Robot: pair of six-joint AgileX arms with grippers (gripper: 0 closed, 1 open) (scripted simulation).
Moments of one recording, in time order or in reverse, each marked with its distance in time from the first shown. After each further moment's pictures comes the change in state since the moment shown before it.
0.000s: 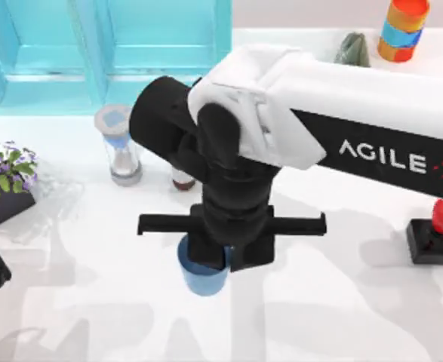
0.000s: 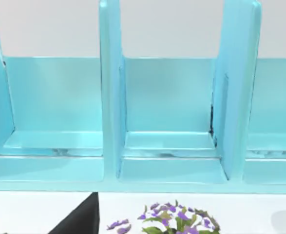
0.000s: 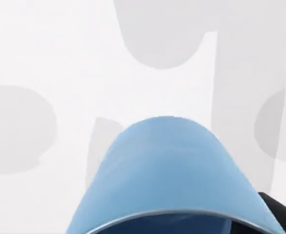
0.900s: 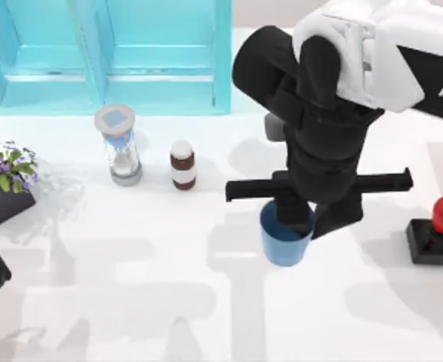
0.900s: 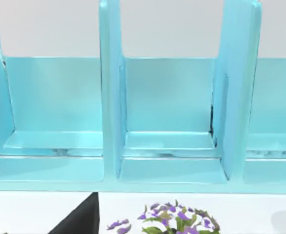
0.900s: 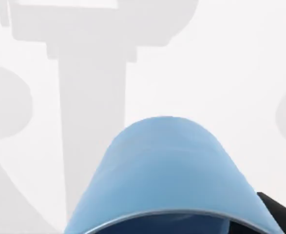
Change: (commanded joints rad) left arm 0.000 0.000 0.000 0.000 0.000 0.000; right arm -0.200 -0.116 -0.096 -0.089 -0.002 -0.254
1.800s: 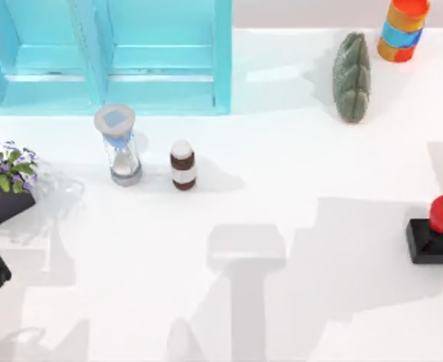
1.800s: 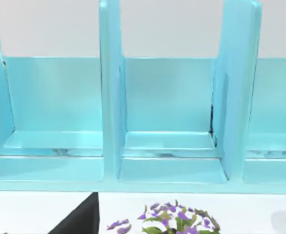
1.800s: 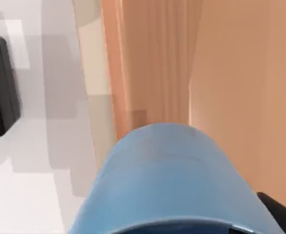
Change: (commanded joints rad) left arm 0.000 0.000 0.000 0.000 0.000 0.000; right arm -0.979 -0.172 -0.200 0.034 -0.021 -0.868
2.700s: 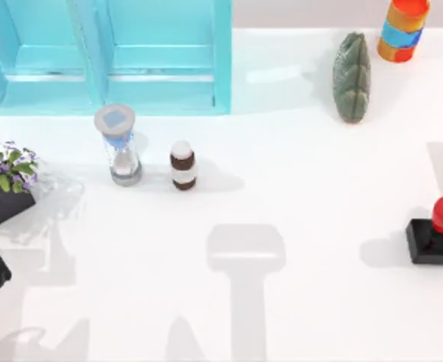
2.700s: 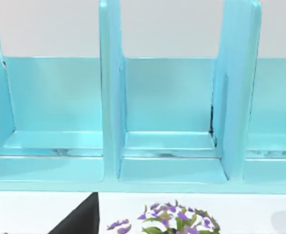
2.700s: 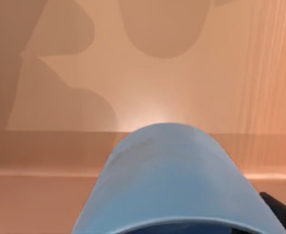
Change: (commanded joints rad) left arm 0.000 0.000 0.000 0.000 0.000 0.000; right arm -0.461 -0.143 -0.192 0.069 -0.008 -0.540
